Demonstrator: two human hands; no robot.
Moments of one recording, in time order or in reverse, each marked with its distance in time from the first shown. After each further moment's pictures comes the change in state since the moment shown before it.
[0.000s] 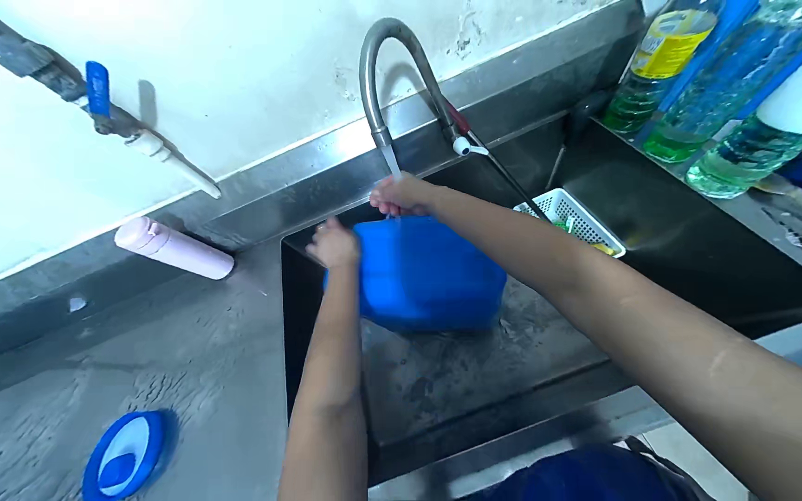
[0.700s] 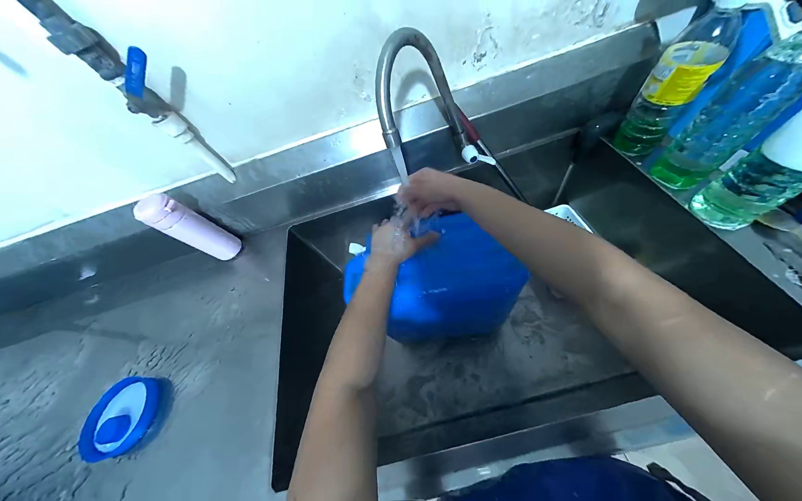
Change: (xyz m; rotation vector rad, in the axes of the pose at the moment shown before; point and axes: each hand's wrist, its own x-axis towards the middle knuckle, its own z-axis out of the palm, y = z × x) left_hand -0.016 0.049 0.025 0.027 -0.225 0.484; right_hand -0.029 -0.012 -0.035 -0.370 0.009 0.046
